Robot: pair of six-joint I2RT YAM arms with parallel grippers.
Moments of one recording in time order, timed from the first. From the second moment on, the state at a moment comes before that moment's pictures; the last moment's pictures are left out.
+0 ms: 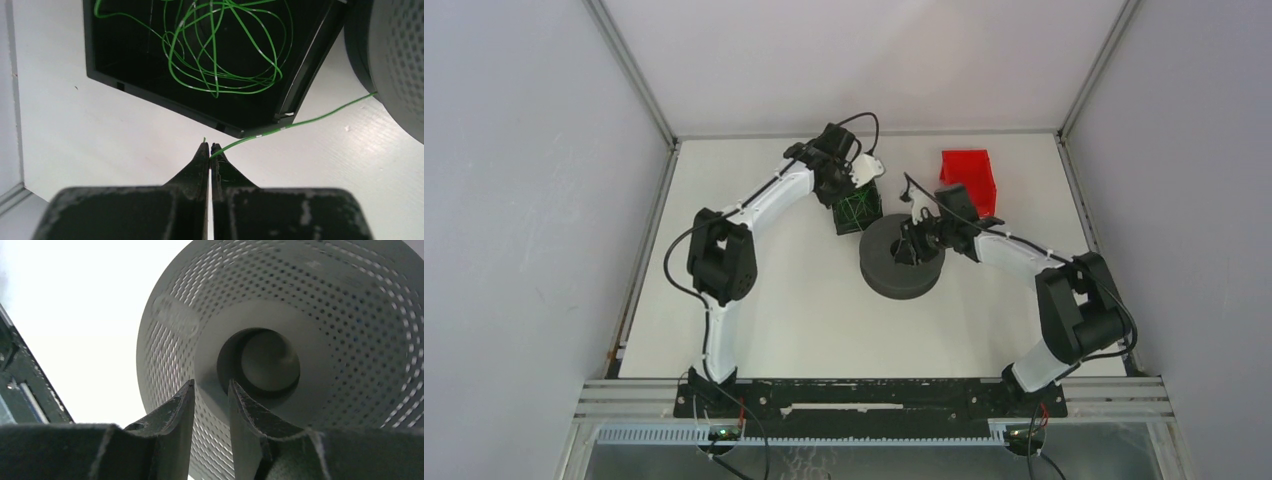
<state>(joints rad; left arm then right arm) -0.53 2.09 1.87 -0.83 -0.03 0.66 0.41 1.59 0.94 -0.23 -0.56 -0.03</state>
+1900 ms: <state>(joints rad) -0.45 1.96 1.52 -0.82 0.14 0.24 0.45 1.79 1.15 -0.25 -0.65 -0.19</state>
